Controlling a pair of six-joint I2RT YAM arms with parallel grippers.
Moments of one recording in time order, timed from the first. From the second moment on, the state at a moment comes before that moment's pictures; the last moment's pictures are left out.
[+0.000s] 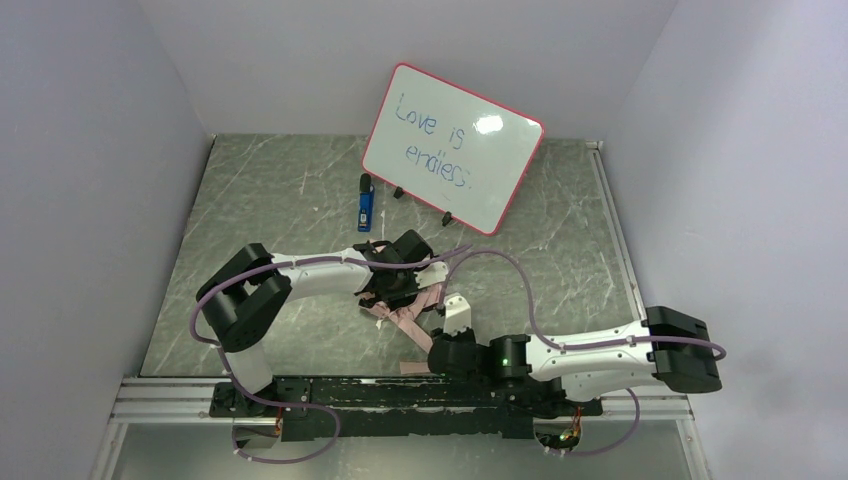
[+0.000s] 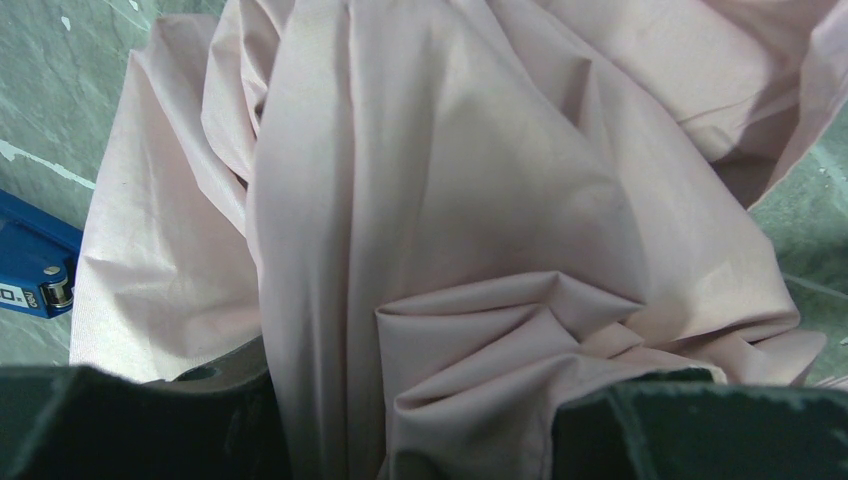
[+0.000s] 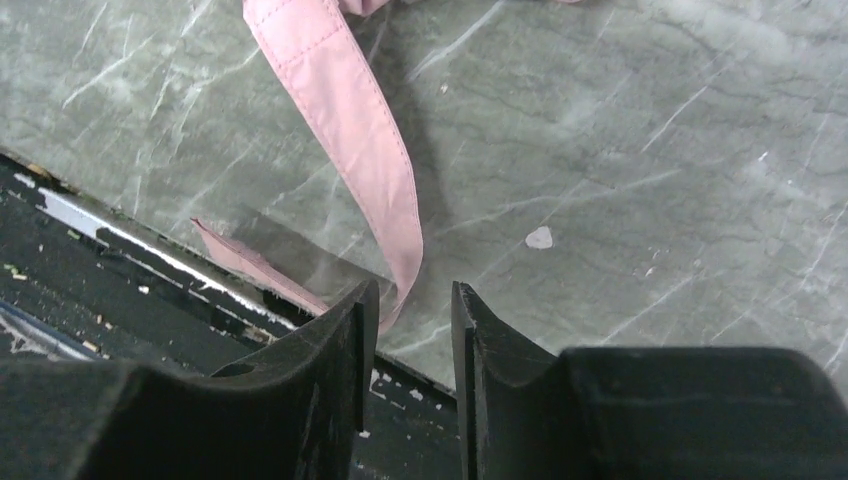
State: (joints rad) left arm -0.92 1.78 1.05 -0.38 -0.17 0.46; right arm 1.48 1.13 0.49 -0.36 0.59 0.89
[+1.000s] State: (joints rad) left arm -0.92 1.77 1.04 -0.38 -0.17 0.46; right arm 1.58 1.14 0.42 -0.31 0.53 1.01
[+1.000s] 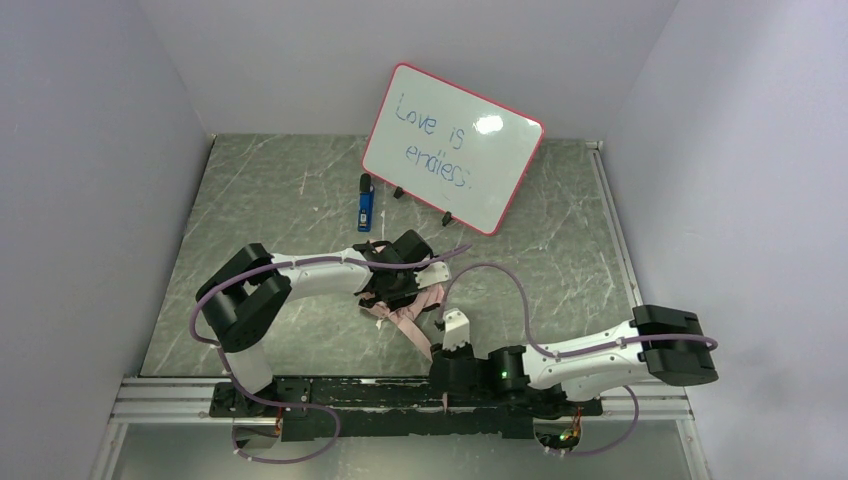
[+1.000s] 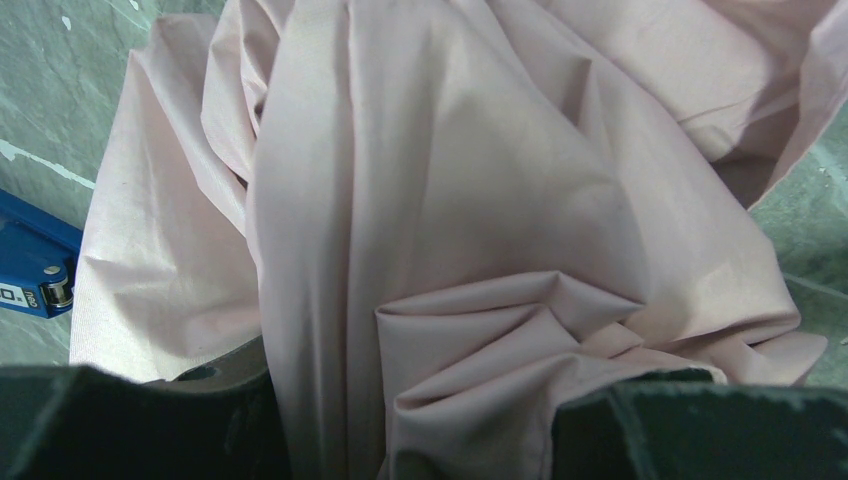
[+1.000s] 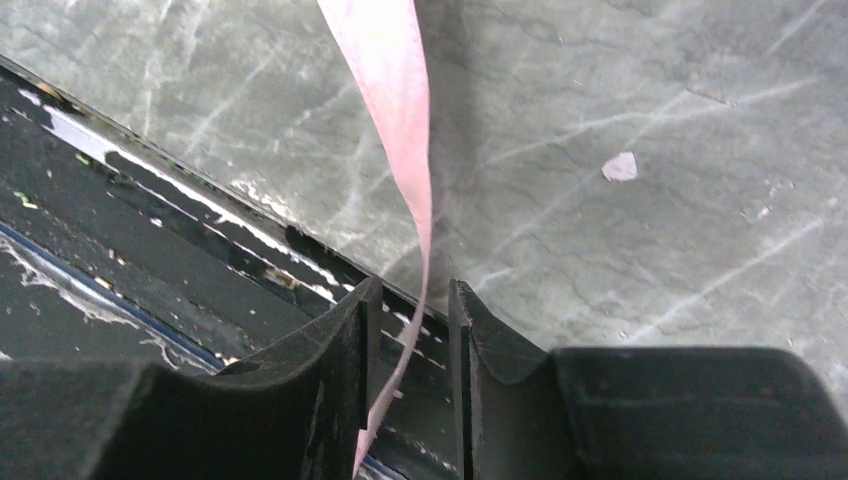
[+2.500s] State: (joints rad) left arm -0.92 1.77 1.04 -0.37 -0.18 0.46; right arm 1.55 0.87 0.23 -0.11 0.28 1.18
